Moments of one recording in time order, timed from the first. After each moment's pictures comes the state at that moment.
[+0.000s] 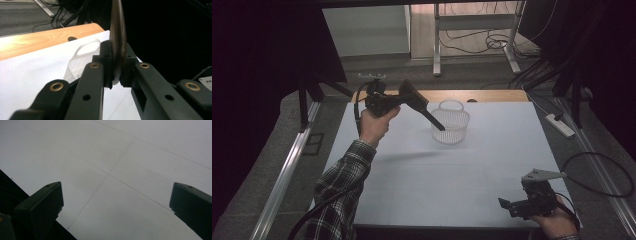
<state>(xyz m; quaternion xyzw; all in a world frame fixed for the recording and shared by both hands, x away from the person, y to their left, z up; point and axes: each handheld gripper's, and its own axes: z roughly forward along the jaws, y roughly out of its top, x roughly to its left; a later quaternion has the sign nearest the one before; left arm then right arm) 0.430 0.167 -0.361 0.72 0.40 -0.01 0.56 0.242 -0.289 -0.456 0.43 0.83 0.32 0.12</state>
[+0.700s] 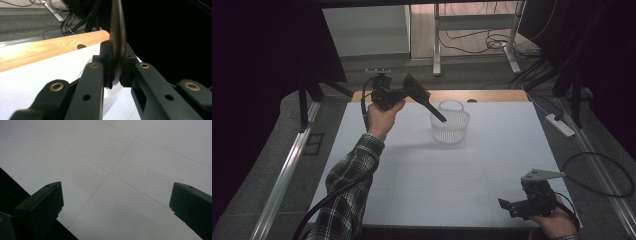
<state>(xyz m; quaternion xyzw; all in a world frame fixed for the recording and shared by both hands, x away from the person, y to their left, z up) 0.454 0.155 -0.364 0.71 0.43 0.02 0.56 0.243 -0.289 -0.457 0.43 0.83 0.32 0.12</state>
